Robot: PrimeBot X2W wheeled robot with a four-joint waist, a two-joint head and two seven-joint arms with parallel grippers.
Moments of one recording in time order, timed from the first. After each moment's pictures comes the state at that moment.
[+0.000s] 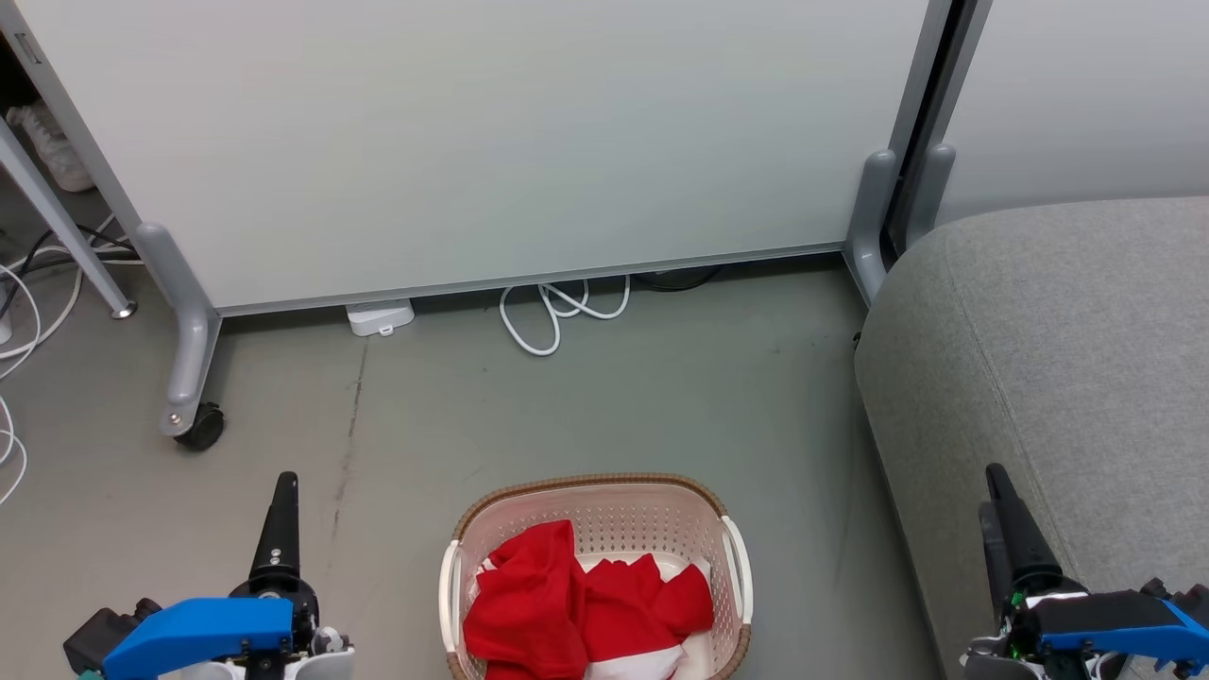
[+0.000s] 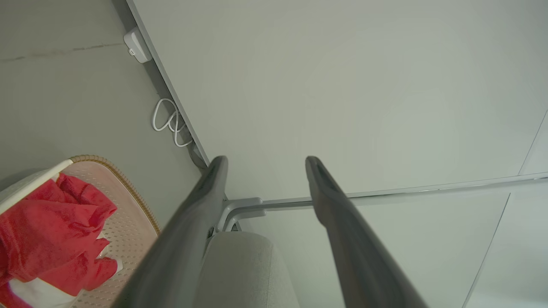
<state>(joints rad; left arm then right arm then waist) -0.05 0.04 0.06 0.28 -1.41 -0.10 0.02 -0.06 -0.04 -0.08 0.29 1.43 0.13 0.02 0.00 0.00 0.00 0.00</state>
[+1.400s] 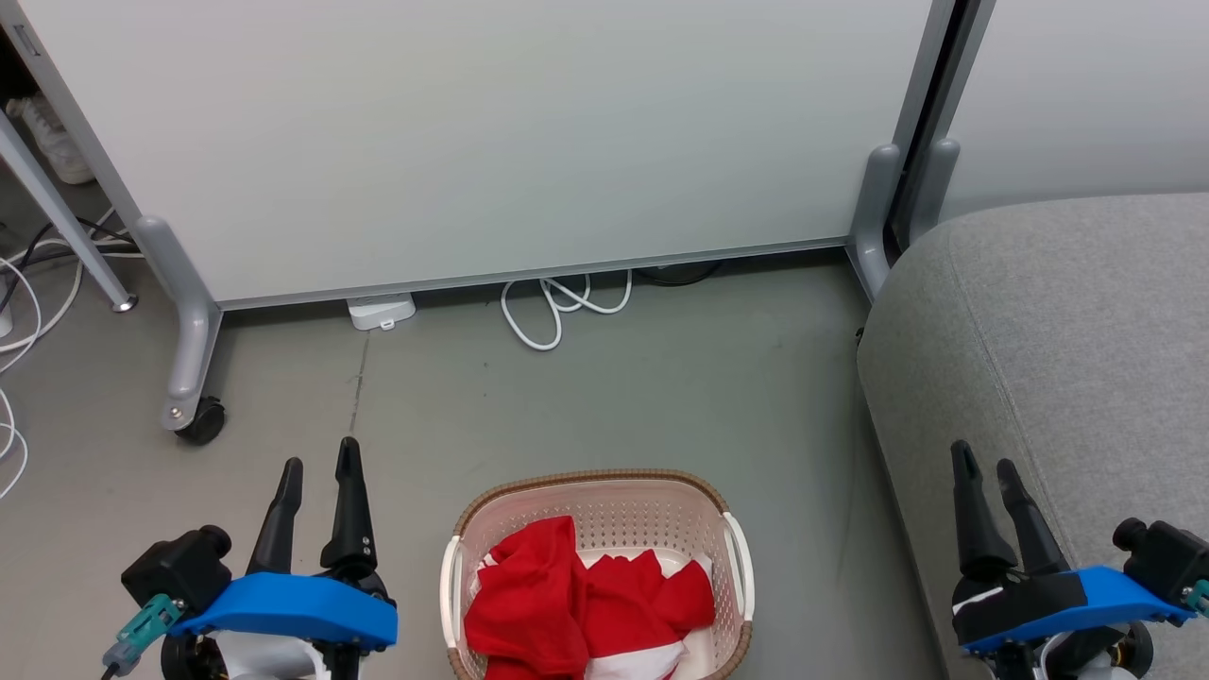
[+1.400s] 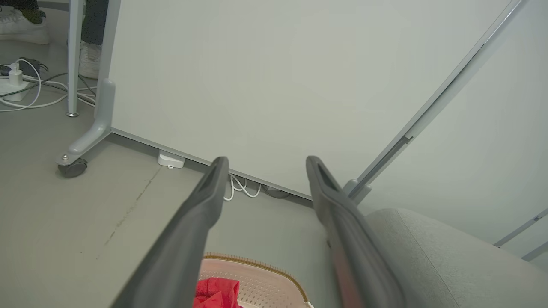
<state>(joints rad) -0.06 0.06 -0.05 0.24 -0.60 -0.09 -0.13 -0.07 -0.04 -0.06 0.26 0.64 0.13 -0.13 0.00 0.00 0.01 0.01</state>
